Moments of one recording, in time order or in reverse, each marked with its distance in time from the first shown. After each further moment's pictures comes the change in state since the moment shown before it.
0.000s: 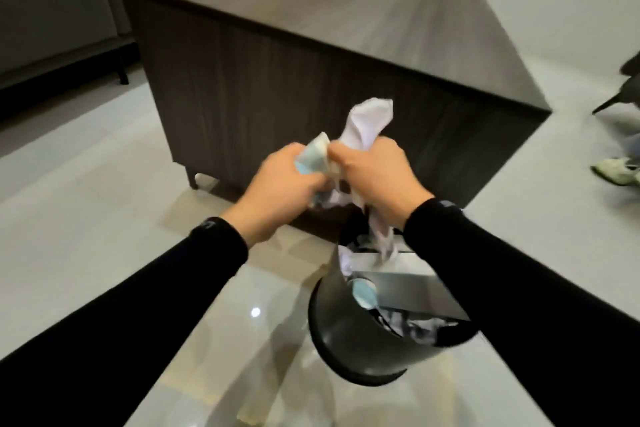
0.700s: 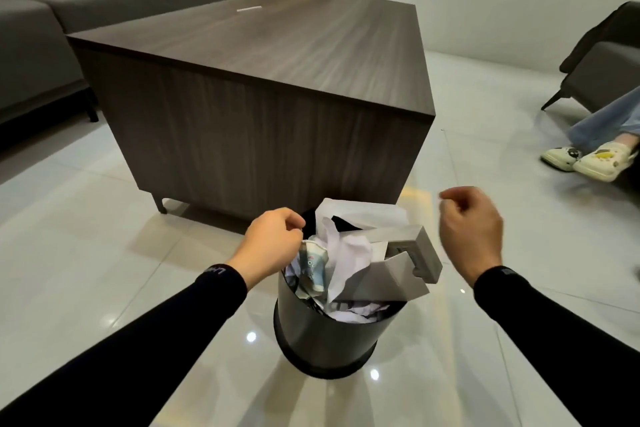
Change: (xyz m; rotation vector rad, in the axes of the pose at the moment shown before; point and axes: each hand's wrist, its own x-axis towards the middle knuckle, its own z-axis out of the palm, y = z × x) left_hand -0.035 -0.014 0.072 0.407 -0.107 -0.118; right_hand -0.048 0.123 -0.152 -0.119 0.577 0.064
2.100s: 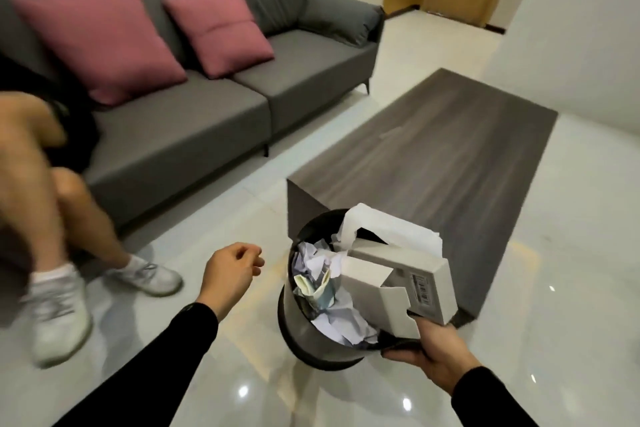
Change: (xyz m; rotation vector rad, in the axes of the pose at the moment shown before) left_hand -0.133 0.180 -0.362 -0.415 0.558 -0.512; right_hand -0.005 -0.340 -0.092 0.397 -0.967 0.748
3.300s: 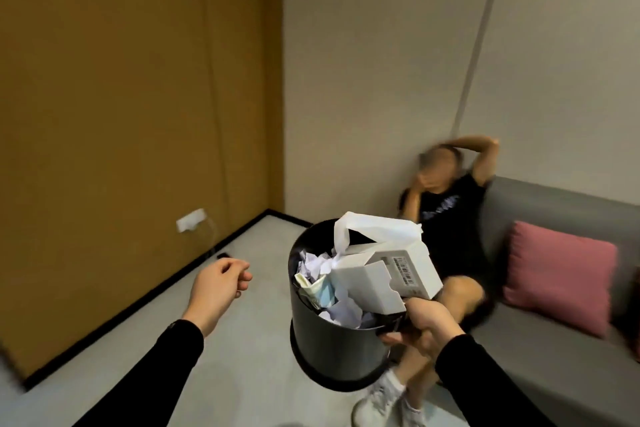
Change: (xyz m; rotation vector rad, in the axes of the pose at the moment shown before) left_hand -0.339 0.105 -0.475 -0.393 1.401 -0.105; right_hand -0.352 -0.152 0.501 -0.794 -1.109 -0.134
